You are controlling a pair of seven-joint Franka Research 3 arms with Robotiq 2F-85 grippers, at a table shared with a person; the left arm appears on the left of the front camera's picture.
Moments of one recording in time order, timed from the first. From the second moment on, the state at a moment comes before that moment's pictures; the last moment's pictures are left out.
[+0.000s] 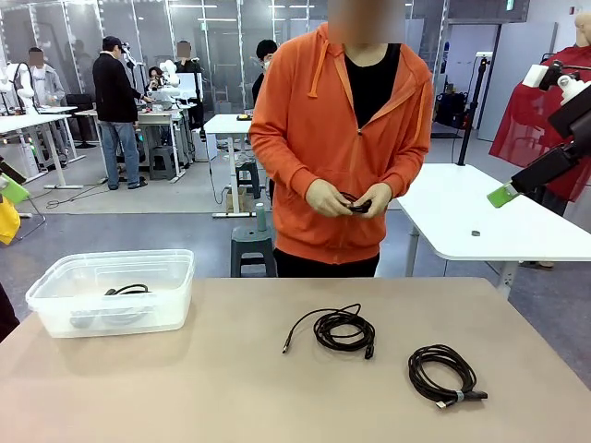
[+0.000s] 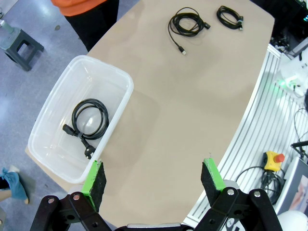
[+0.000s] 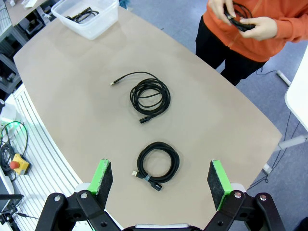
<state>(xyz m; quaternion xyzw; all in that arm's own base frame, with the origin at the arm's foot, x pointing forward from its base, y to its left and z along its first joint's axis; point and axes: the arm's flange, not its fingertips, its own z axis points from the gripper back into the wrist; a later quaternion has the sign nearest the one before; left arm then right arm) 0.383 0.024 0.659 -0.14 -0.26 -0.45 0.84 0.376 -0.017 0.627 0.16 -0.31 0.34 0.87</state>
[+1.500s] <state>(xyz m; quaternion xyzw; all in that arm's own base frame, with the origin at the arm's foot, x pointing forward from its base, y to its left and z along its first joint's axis) 0.383 0.024 0.659 -0.14 -0.26 -0.45 0.84 0.376 -0.018 0.627 0.16 -0.31 0.34 0.87</state>
